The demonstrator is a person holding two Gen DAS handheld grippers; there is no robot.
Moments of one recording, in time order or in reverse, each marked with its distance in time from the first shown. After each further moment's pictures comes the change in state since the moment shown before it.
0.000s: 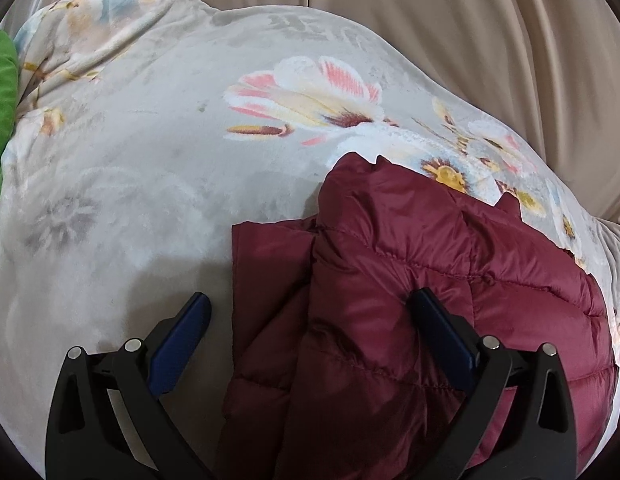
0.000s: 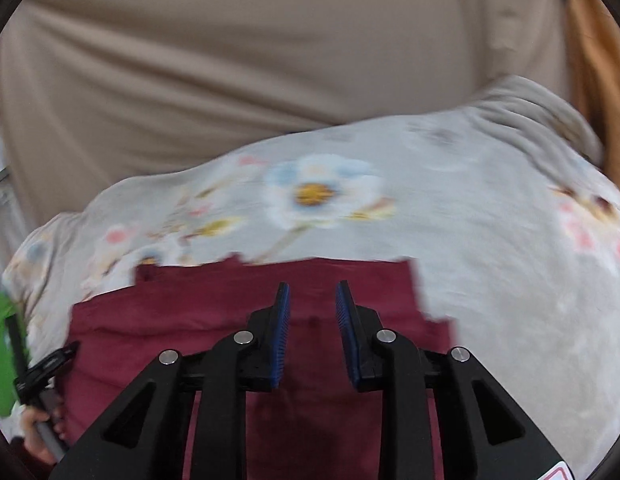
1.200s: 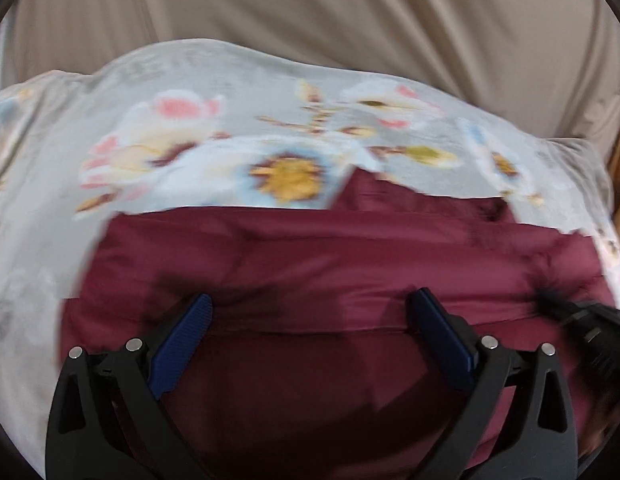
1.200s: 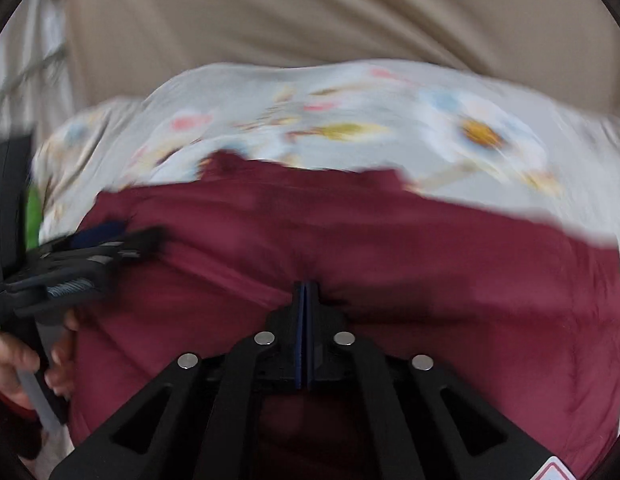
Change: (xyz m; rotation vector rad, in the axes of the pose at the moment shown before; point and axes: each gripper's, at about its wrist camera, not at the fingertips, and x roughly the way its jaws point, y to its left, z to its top) left arm 0.010 -0.123 0.003 0.306 -0.016 -0.072; right arm 0.074 0.053 -0.069 -0.138 0.182 0.118
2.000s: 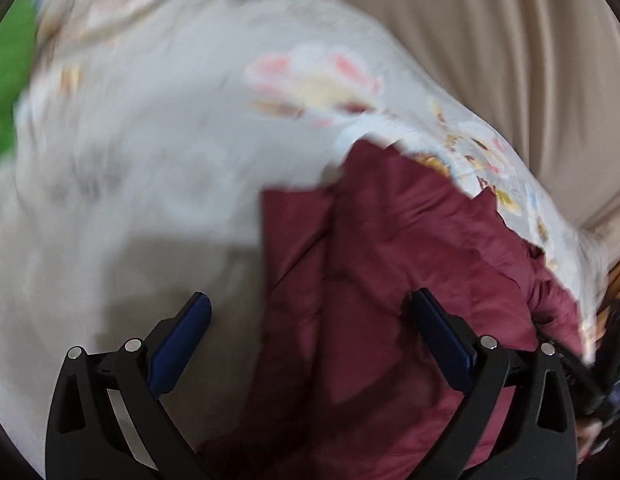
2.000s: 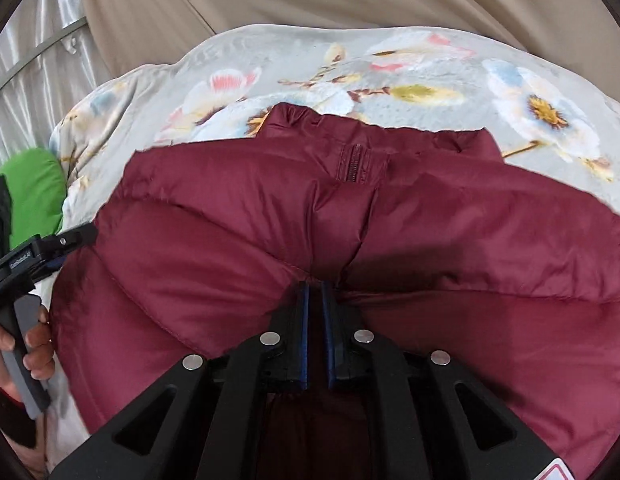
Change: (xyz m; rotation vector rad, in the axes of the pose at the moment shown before) left arm -0.053 0.144 -0.064 -0.457 0.095 -0.065; right arm 0.028 0.082 -0.019 -0.121 0.135 0.094
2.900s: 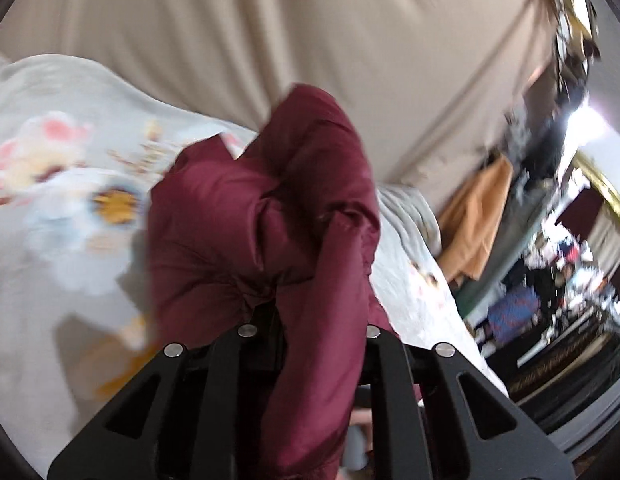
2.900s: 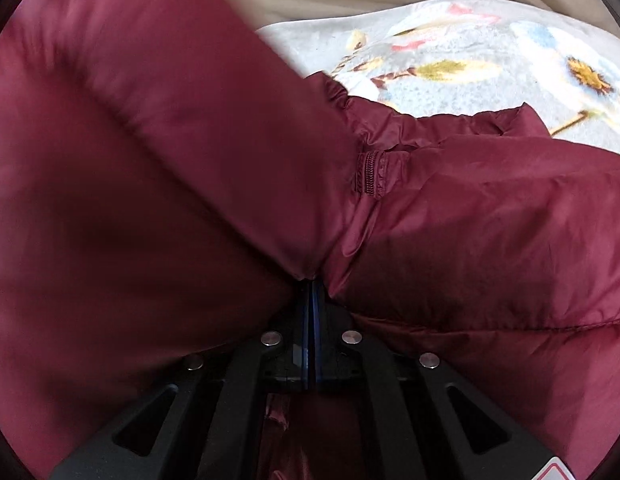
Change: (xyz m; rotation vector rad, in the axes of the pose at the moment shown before) left arm -0.055 -0.239 -0.035 0.388 -0.004 -0.564; right arm 0.025 -0.024 0.021 0.097 0.048 0.247
